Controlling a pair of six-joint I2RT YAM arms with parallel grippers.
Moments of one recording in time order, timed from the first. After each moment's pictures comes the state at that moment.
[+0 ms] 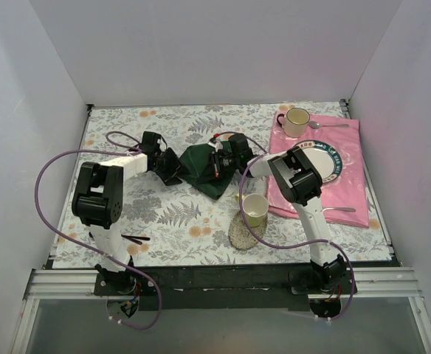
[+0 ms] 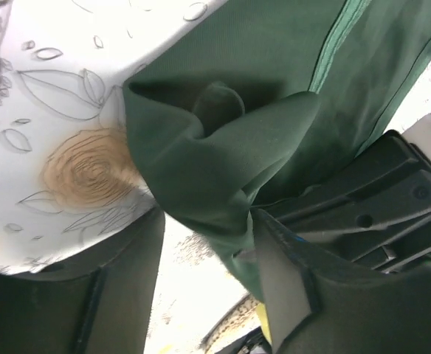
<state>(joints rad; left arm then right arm) -0.19 1.86 1.12 -0.29 0.36 -0.88 0.57 2.39 1.47 0.34 -1.05 0.74</state>
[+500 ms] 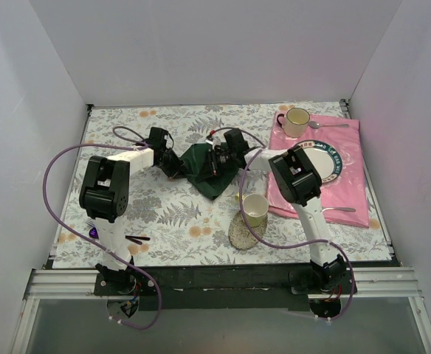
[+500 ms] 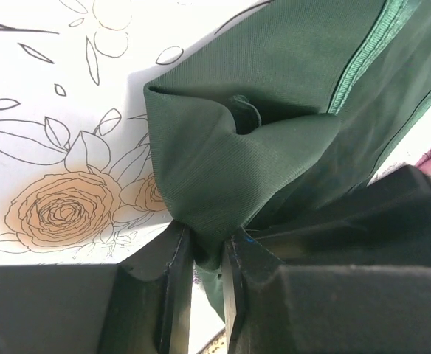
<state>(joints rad) -0.24 1.96 1.23 -0.35 0.29 -0.92 0.57 2.40 1.58 0.13 -1.01 0.64</state>
